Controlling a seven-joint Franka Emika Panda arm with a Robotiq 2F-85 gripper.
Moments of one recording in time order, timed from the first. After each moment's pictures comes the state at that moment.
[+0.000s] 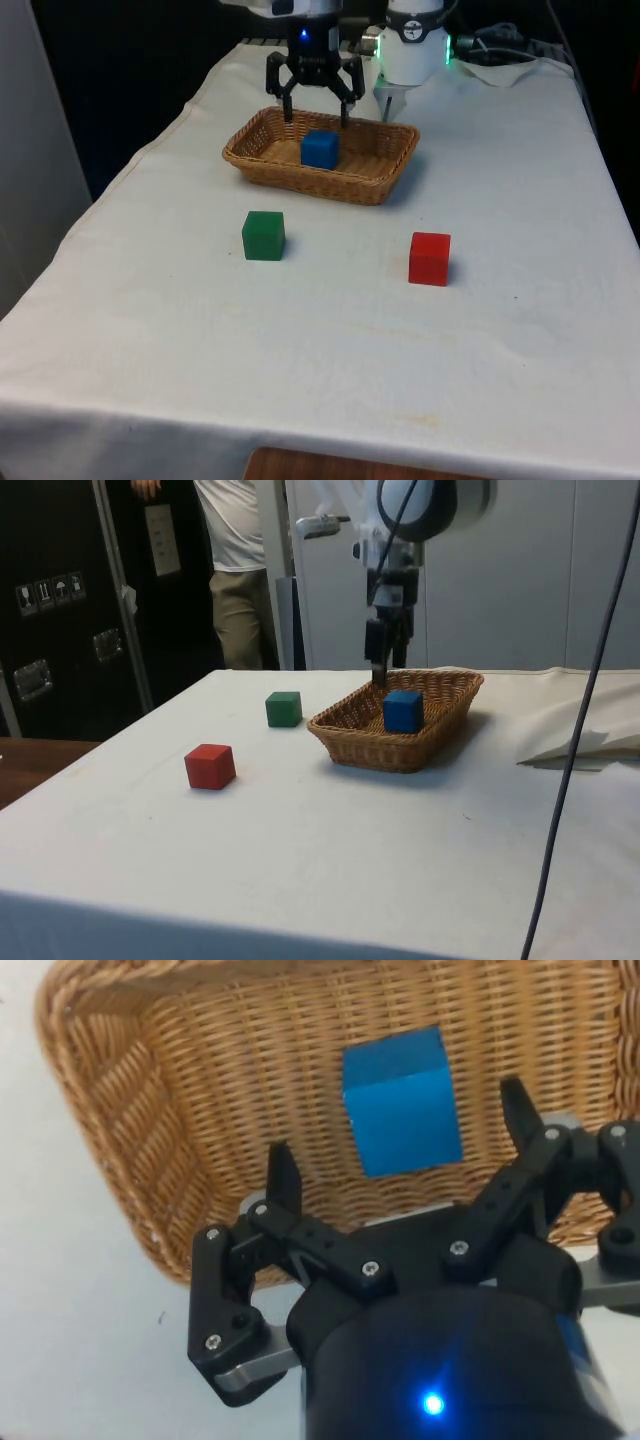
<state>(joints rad) 0.05 0.03 -0.35 -2.61 0.08 2.73 -0.25</state>
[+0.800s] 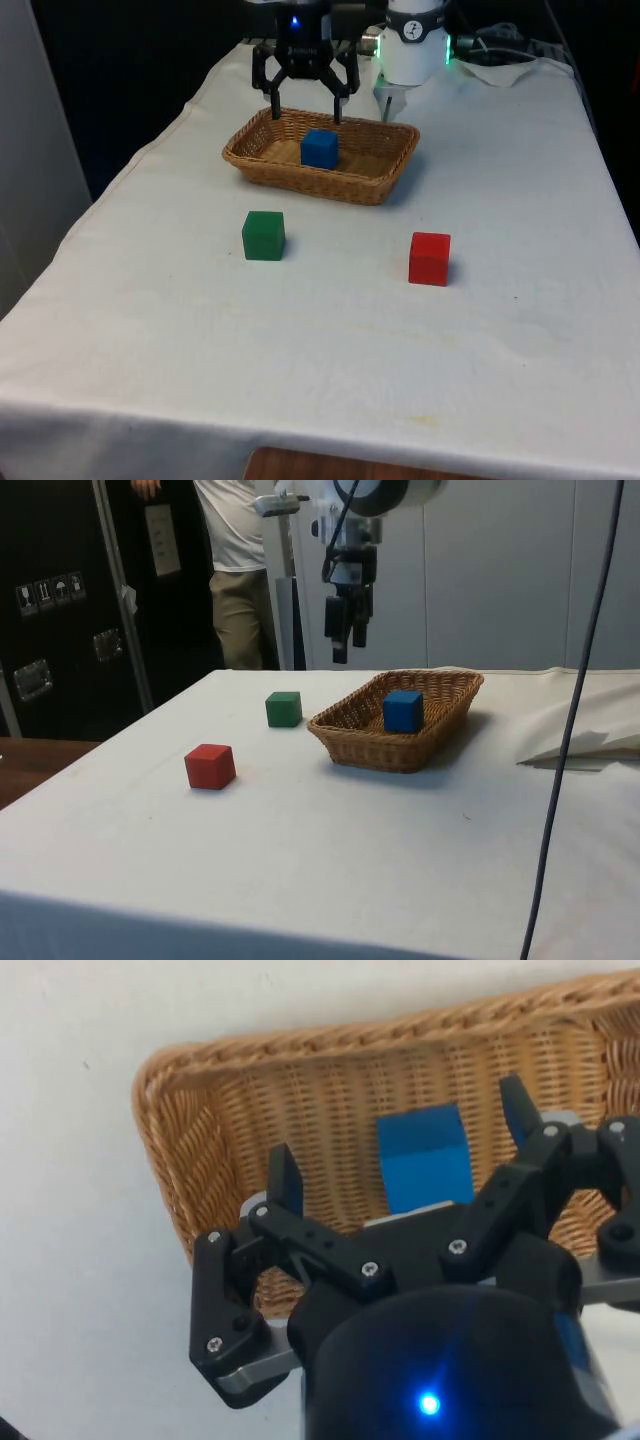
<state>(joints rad) 0.05 0.09 -0.31 -2.41 0.08 2.61 -0.28</state>
